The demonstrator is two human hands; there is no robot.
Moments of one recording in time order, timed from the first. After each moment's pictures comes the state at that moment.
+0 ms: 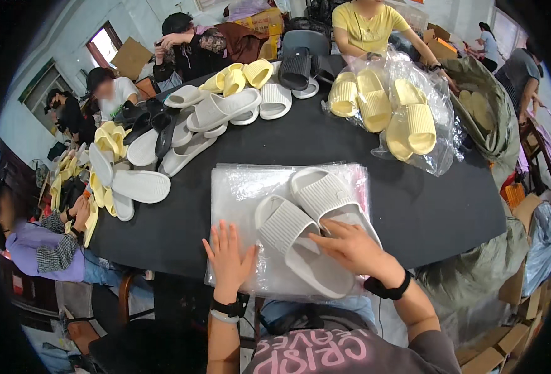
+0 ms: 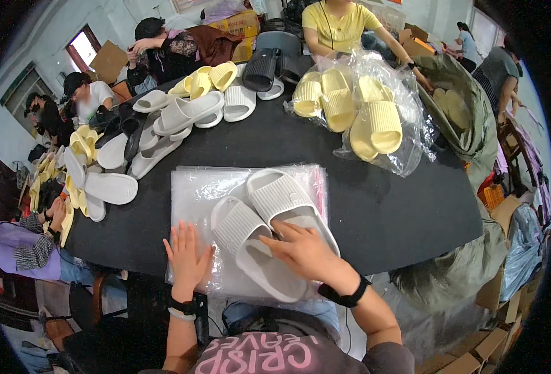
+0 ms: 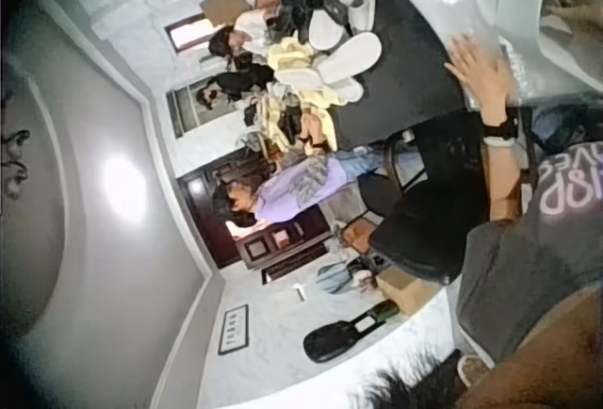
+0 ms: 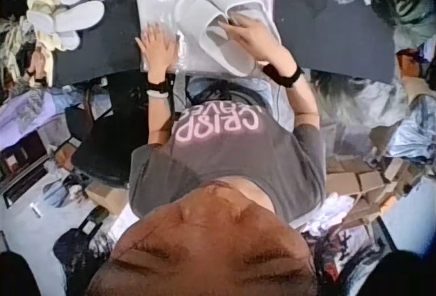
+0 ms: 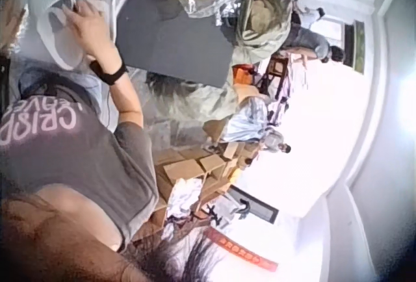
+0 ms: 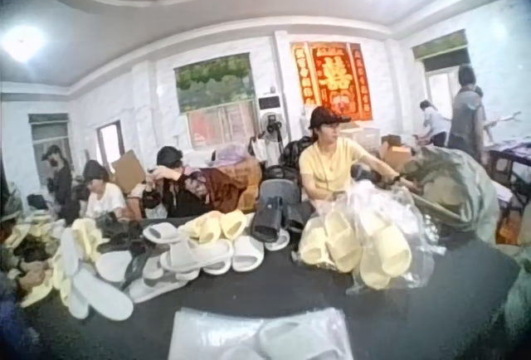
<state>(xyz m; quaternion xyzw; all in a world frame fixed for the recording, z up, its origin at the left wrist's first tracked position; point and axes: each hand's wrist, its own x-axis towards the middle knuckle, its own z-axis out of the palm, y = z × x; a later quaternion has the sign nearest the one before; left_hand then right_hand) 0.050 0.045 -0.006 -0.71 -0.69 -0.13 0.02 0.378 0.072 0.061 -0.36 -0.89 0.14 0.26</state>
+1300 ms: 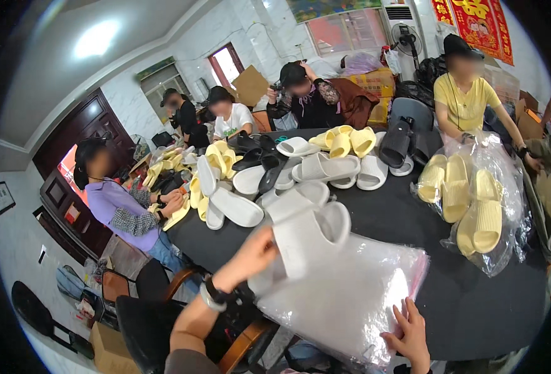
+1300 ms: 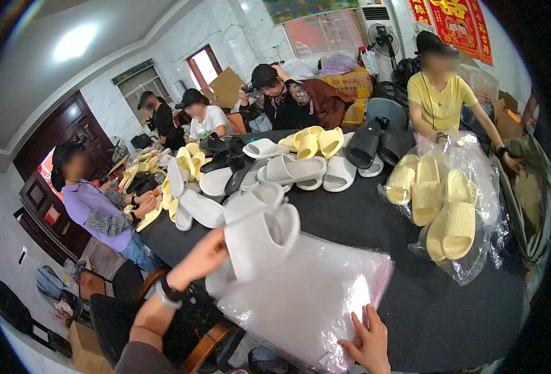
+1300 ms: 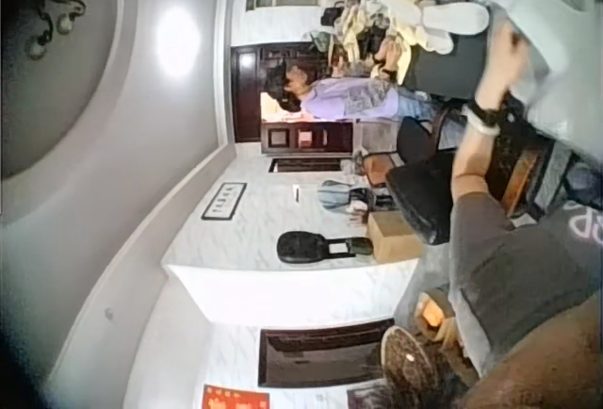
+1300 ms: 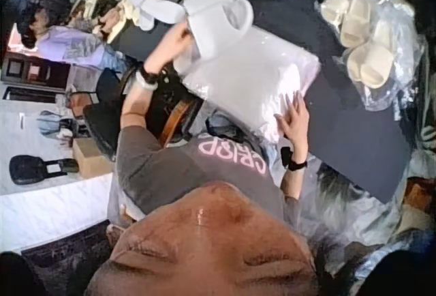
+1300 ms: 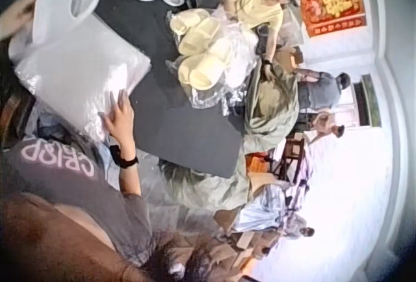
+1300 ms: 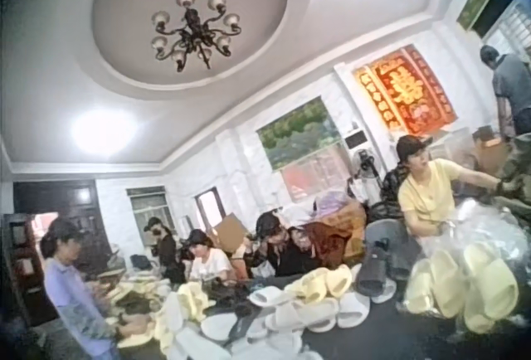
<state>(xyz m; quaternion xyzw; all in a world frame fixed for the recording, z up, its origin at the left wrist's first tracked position) 0.013 0.094 0.174 -0.74 -0.57 -0.32 -0.17 0.451 0.052 0.002 -0.44 -0.81 0.24 0.29</state>
